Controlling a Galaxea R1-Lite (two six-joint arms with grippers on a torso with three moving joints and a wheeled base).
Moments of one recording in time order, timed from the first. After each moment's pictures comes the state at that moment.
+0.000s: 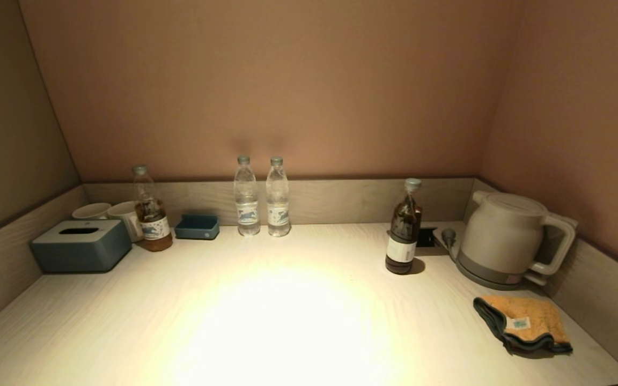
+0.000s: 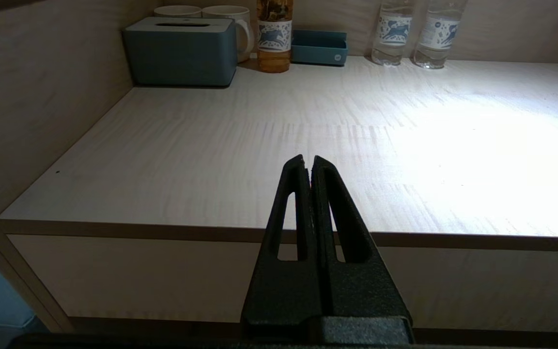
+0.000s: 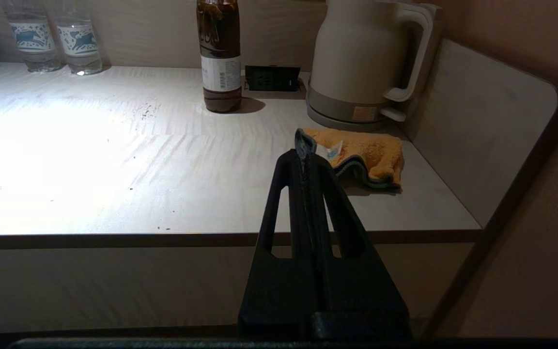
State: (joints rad) left arm 0.02 0.00 0.00 -0.01 0.01 -0.05; right arm 0.00 0.00 -0.06 0.02 -0.02 -0.06
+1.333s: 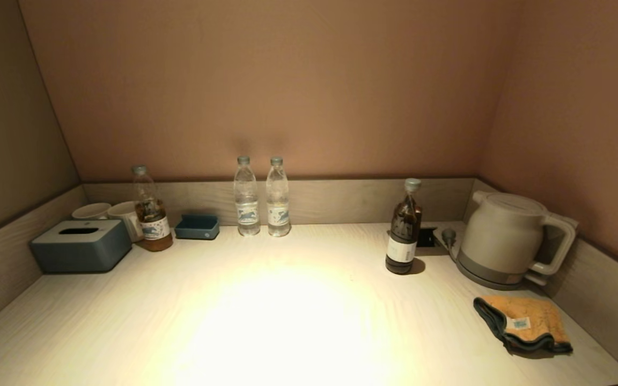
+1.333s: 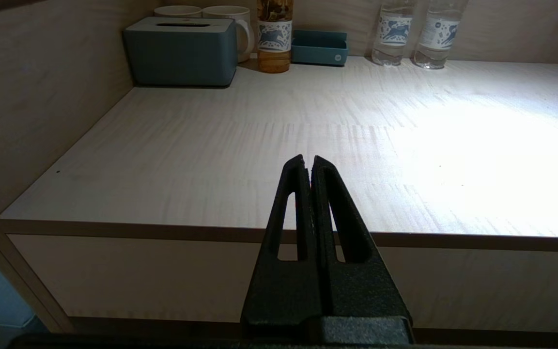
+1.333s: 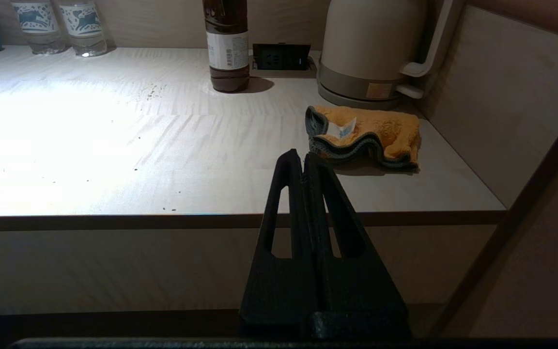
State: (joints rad) left arm 0.02 0.00 0.00 -0.01 0.01 -0.05; right arm 0.00 0.00 0.00 0.00 0.00 -0.04
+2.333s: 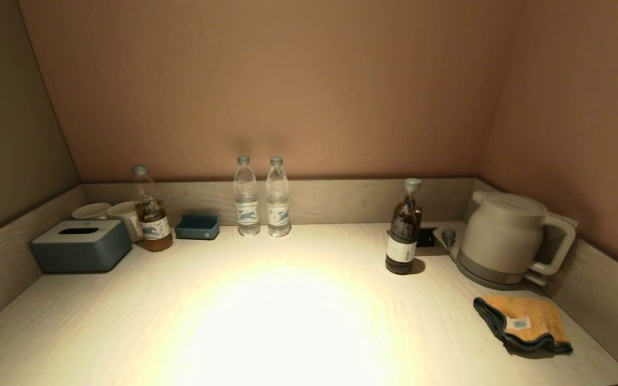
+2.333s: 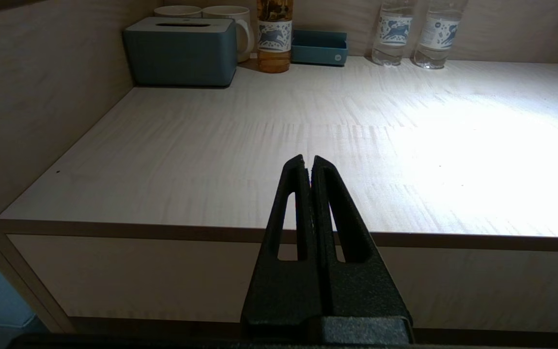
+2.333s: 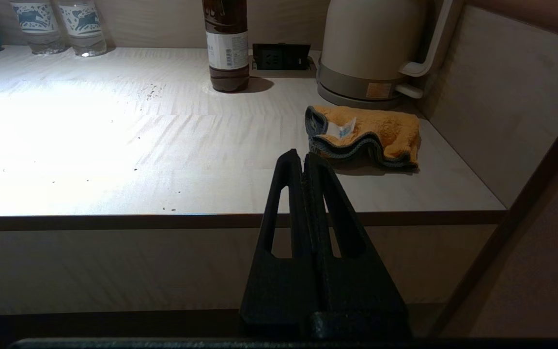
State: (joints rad) left arm 0.02 0.00 0.00 -0.01 0.01 -0.05; right arm 0.00 0.00 0.00 0.00 0.00 -0.04
